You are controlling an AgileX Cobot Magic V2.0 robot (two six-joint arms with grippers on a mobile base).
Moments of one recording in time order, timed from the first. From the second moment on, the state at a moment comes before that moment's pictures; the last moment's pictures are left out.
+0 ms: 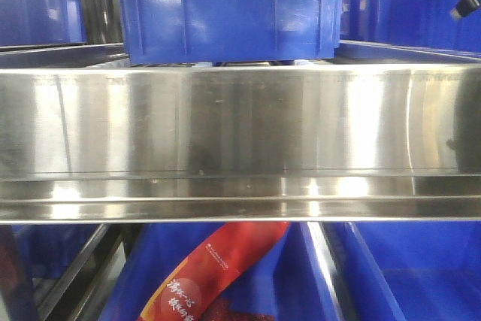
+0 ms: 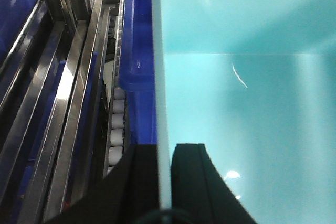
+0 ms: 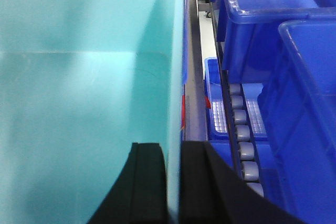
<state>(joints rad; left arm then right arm) -0.41 1.63 -2.06 0.35 1.10 -0.44 0.36 1.64 -2.08 -0.31 1.16 0.39</state>
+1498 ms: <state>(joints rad) -0.41 1.63 -2.06 0.35 1.08 -0.43 0.36 1.62 -2.08 -0.31 1.15 0.39</state>
